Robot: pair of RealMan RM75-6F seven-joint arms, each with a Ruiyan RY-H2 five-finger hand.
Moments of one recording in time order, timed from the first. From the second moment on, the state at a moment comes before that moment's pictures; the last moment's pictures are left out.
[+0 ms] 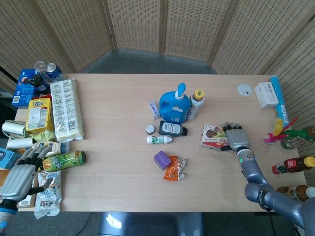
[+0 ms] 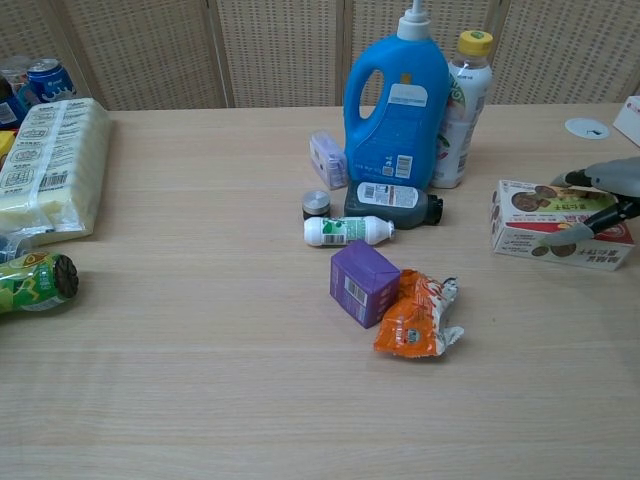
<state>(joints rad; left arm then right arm) -0.11 -0.98 0.05 -1.95 1.48 1.33 0.10 0.70 -1.55 0.11 -1.06 -0.85 0.69 -0.38</state>
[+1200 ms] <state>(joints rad) -0.08 -0.97 0.08 -1.92 1.54 1.39 0.05 0.64 -1.20 0.21 -1.64 -0.89 0.92 -0.37</state>
